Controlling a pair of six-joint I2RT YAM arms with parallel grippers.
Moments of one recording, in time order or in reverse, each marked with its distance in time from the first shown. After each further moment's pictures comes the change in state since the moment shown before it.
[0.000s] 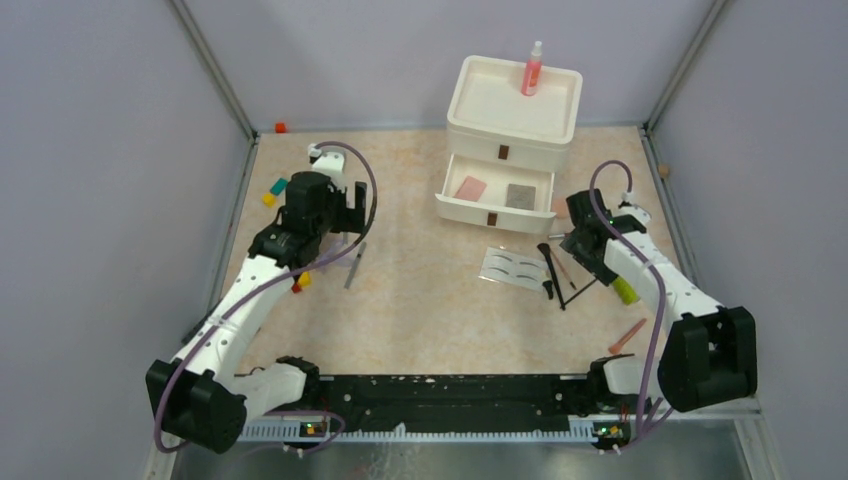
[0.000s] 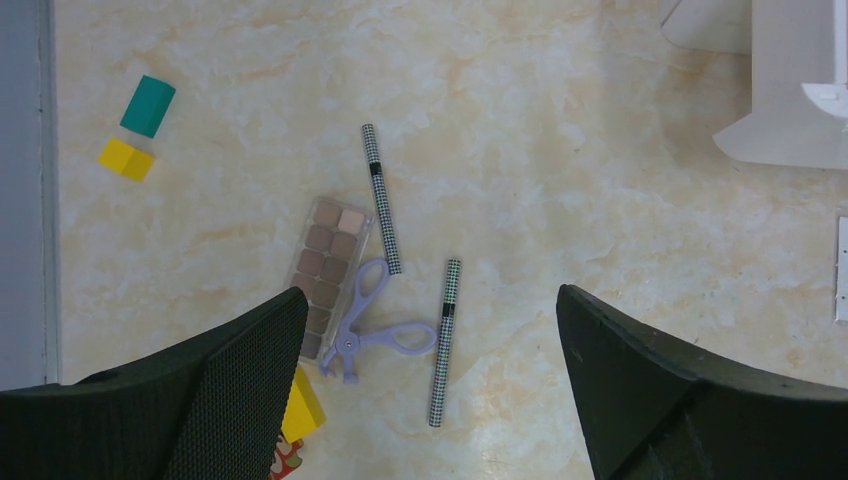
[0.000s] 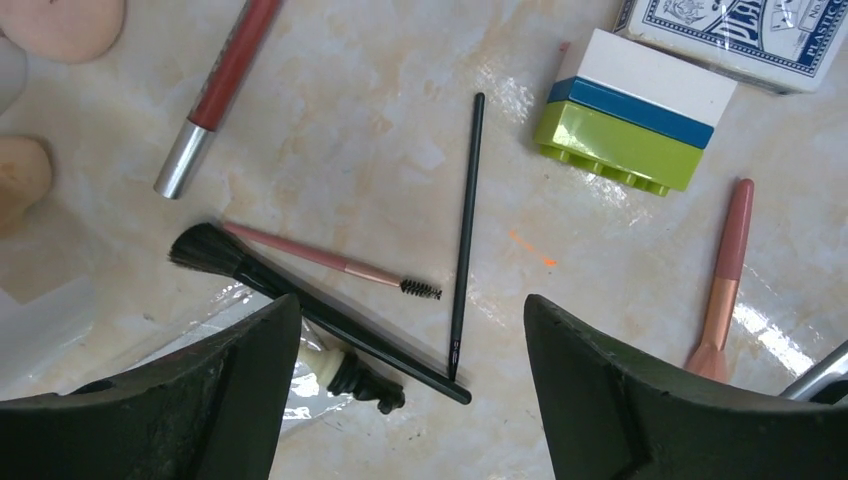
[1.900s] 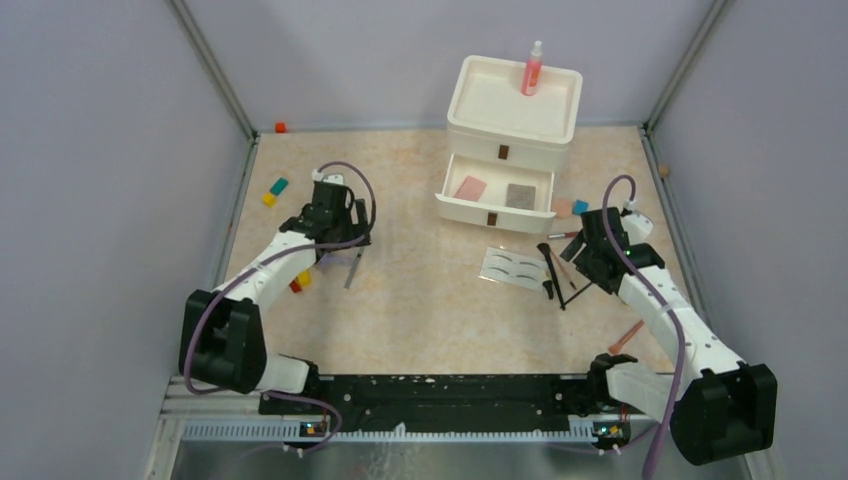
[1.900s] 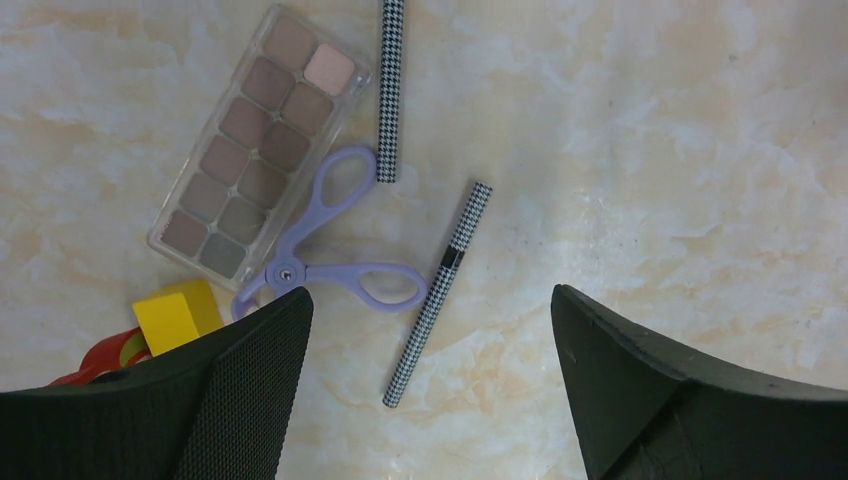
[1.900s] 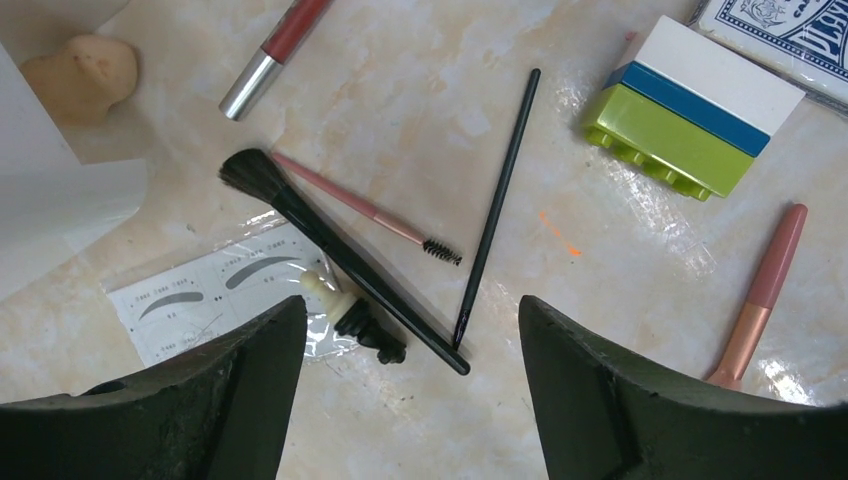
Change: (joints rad) left arm 0.050 0.270 -0.083 -0.014 -0.025 -0.286; right arm -0.011 -0.241 -0.130 0.101 -0.115 -0.143
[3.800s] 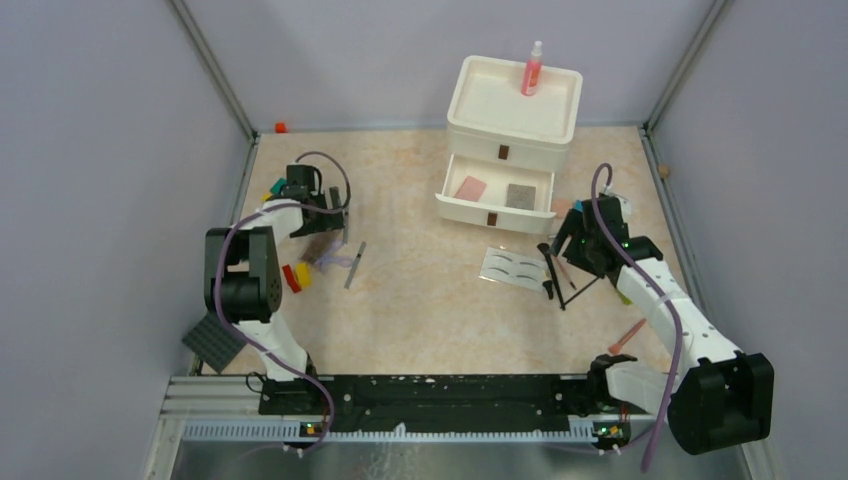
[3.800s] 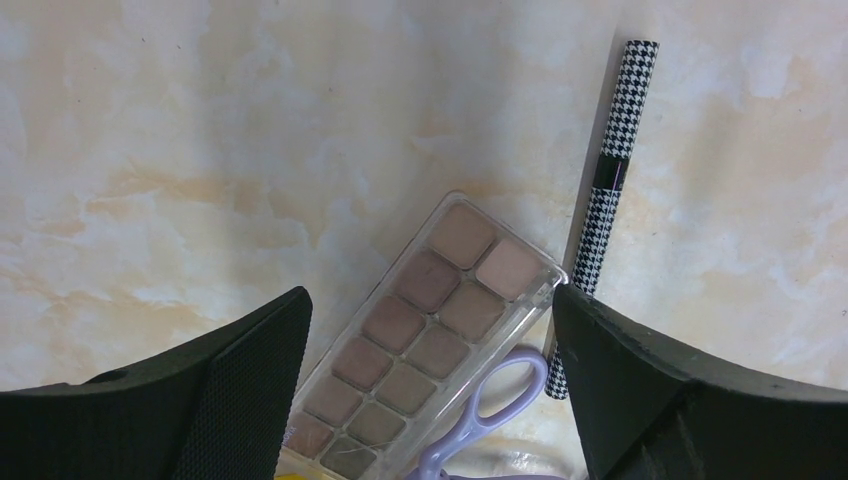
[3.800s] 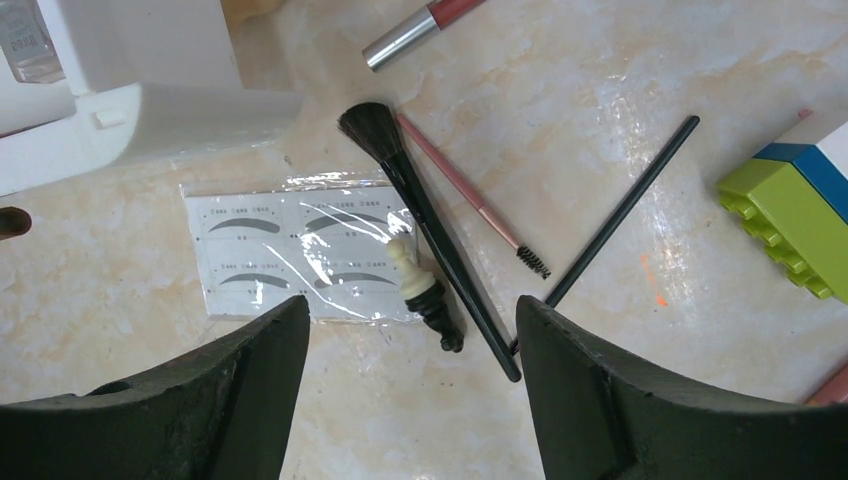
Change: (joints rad) left arm 0.290 0.411 0.195 0.129 0.144 0.178; right arm -0.006 0.048 0.039 0.108 -0.225 -0.236
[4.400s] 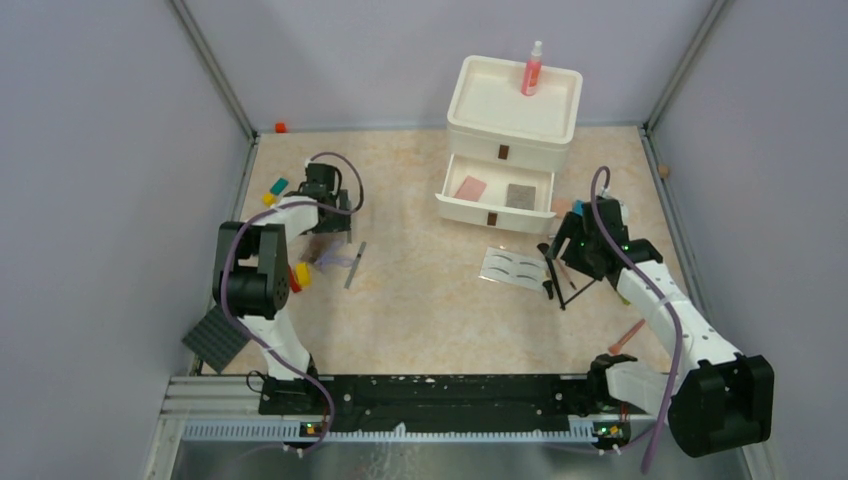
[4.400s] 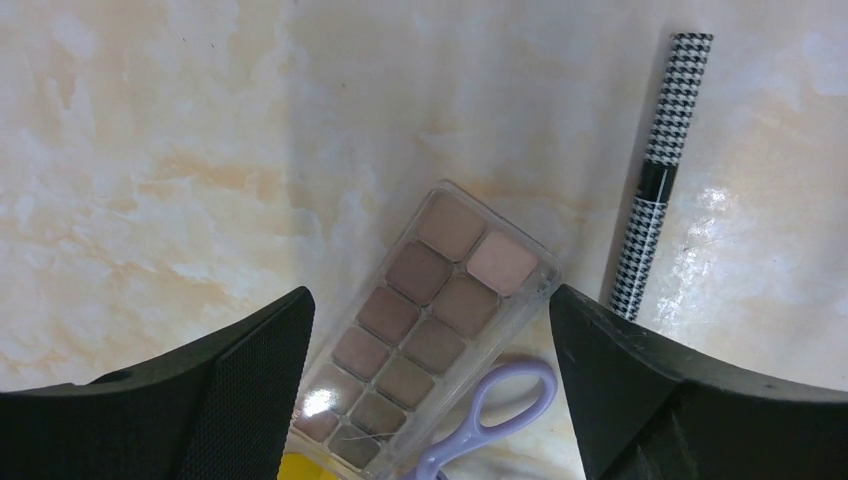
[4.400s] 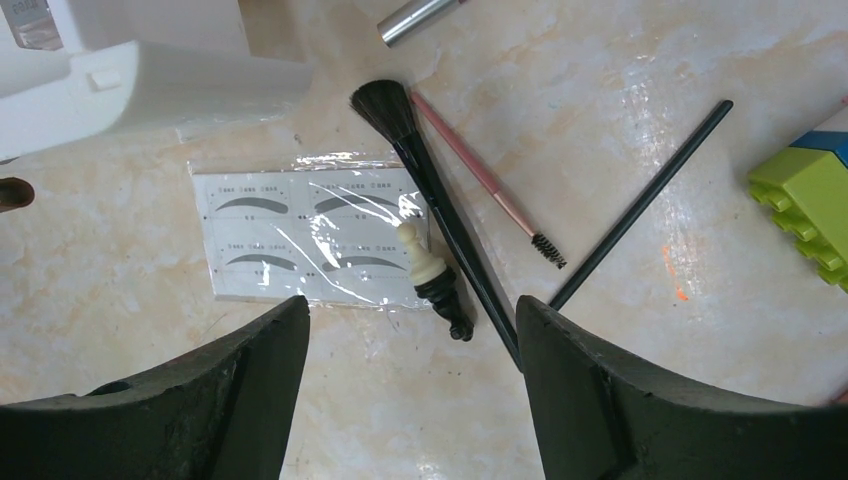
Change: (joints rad) left arm -0.099 0.036 0.031 -0.039 -0.227 0.011; right arm 0.000 -0.008 -0.021 0.007 -0.048 -0.002
